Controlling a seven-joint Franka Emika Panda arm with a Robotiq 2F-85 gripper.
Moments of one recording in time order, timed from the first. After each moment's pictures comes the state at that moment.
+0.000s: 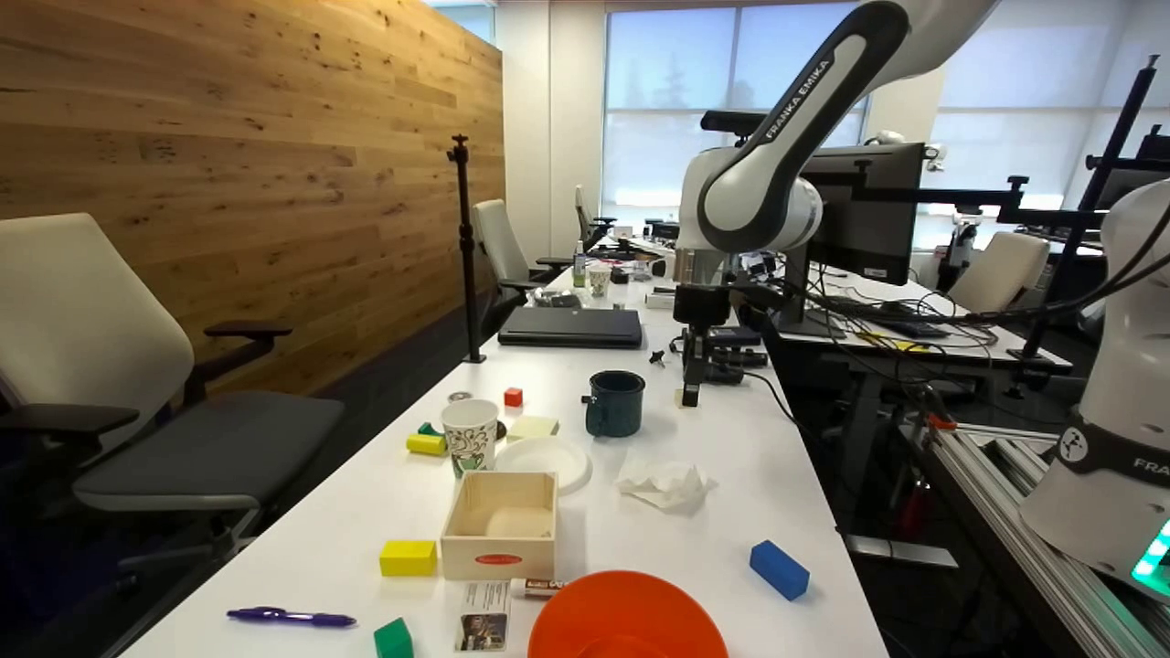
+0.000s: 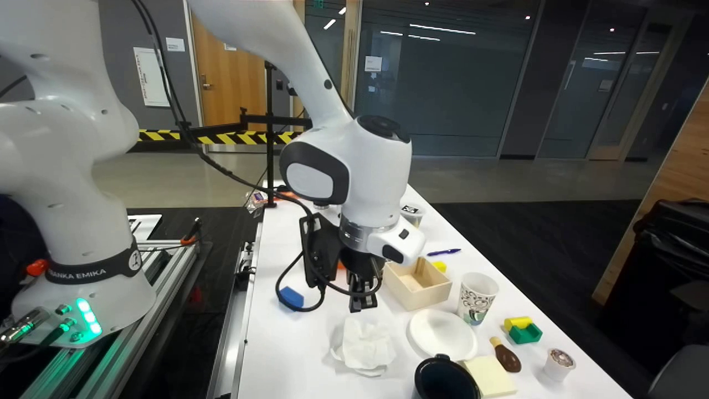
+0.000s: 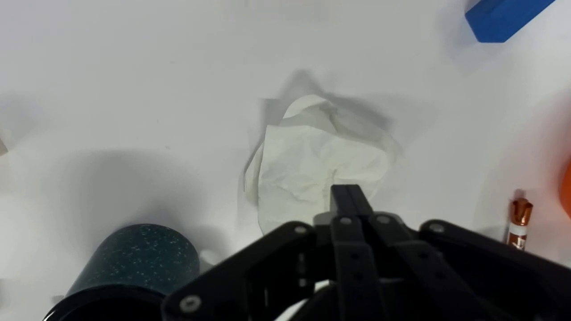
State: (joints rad) arm -0.13 0.16 -0.11 -2.47 0.29 2.60 -0.57
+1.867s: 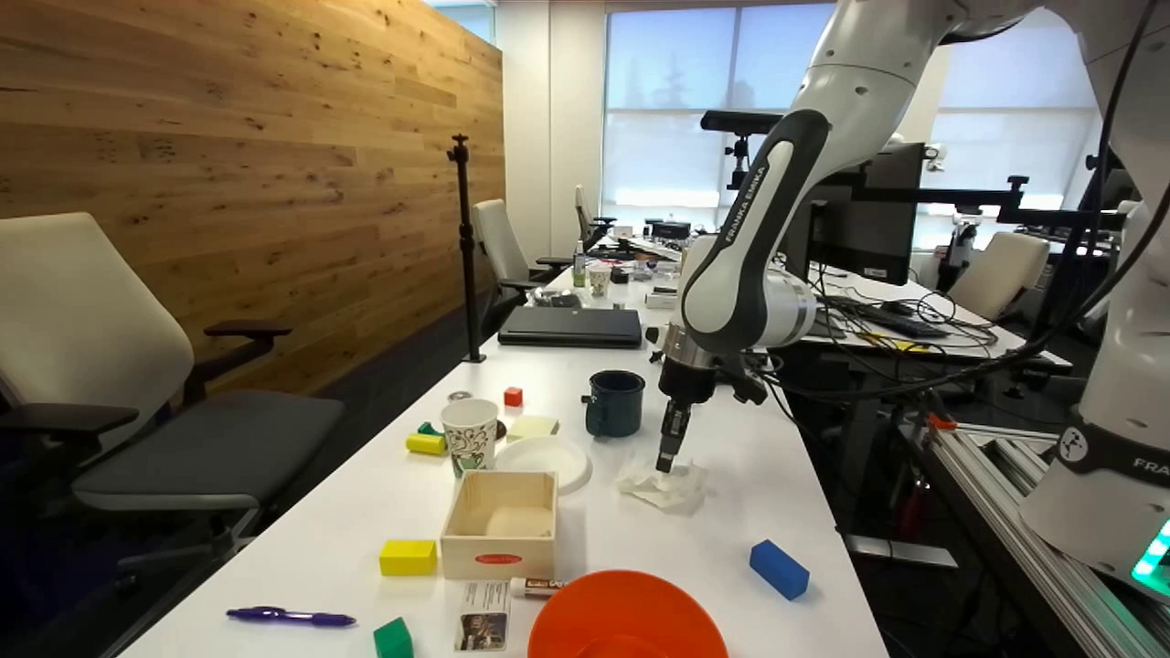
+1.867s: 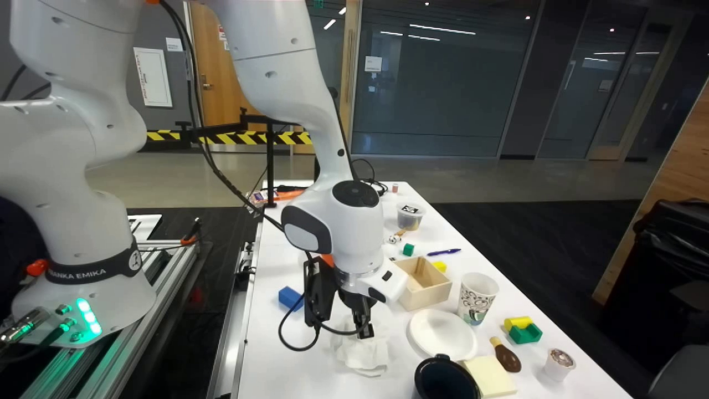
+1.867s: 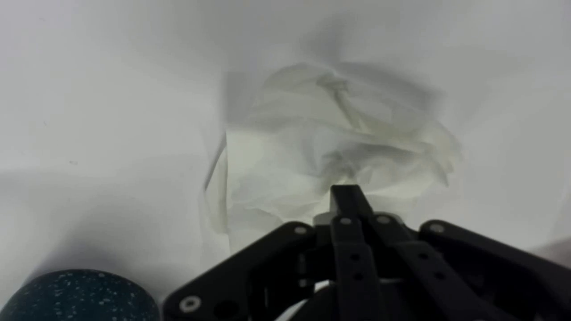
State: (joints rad) arm -0.32 0.47 0.20 -2.45 0.49 3.05 -0.65
